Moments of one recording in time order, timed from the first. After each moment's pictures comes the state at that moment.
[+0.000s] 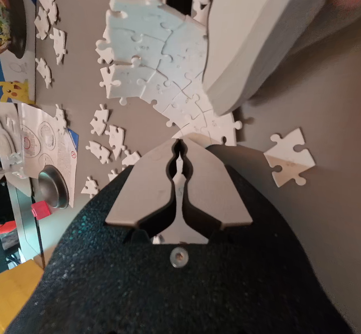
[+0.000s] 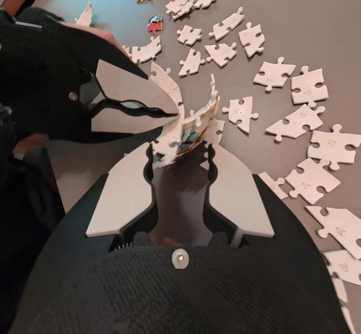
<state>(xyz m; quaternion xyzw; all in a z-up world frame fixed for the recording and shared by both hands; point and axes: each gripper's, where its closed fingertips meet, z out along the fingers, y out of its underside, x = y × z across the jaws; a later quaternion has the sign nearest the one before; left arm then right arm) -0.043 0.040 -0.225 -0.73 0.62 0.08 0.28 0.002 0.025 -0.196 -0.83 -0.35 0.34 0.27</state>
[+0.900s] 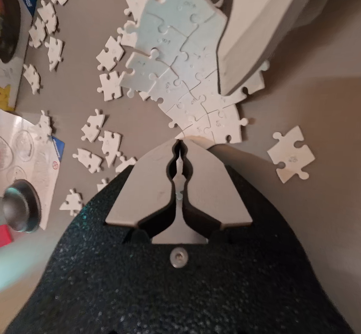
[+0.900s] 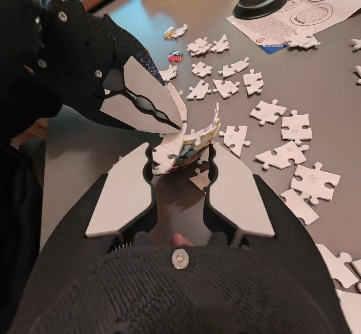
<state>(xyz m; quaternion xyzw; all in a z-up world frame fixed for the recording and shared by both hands) -0.041 0.043 -0.225 -0.74 0.61 -0.02 0.30 0.000 0.035 -0.185 -0.75 -0.41 0.38 0.35</state>
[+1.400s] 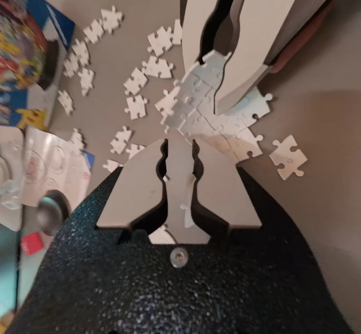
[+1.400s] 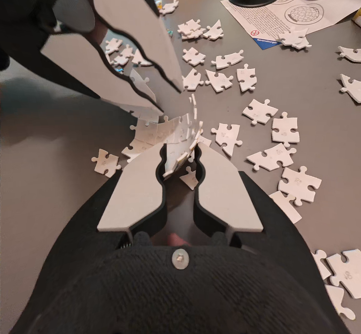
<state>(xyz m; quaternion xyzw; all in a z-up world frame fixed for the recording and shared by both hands) -0.032 0.053 -0.184 -0.70 0.63 -0.03 0.33 -0.001 0.040 -0.198 -0.76 -0.45 0.31 0.36</state>
